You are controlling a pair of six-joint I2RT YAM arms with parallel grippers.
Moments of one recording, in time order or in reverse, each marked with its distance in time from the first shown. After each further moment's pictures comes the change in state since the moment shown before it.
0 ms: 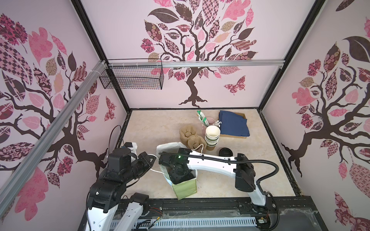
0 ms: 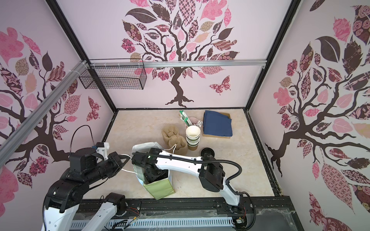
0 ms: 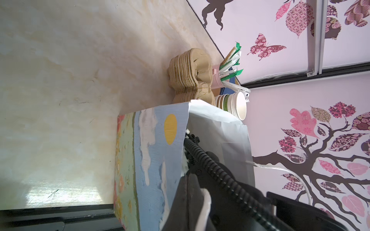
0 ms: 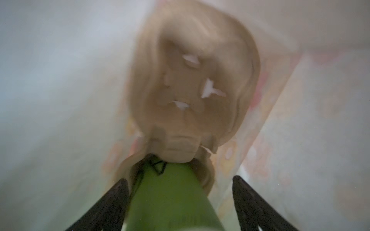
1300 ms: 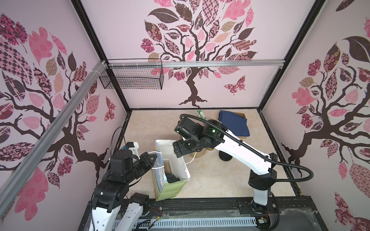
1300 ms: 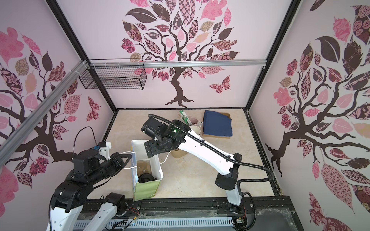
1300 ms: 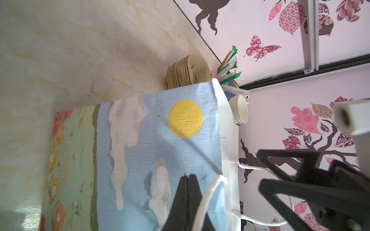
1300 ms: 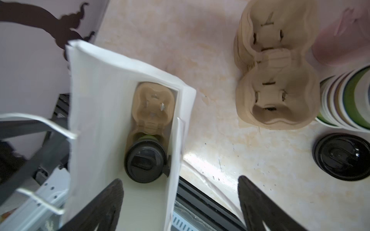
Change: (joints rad) left arm 0.000 -0.043 -0.098 0.100 -0.008 0.051; right arm -0.134 -0.186 0.344 -0.179 0.012 0.121
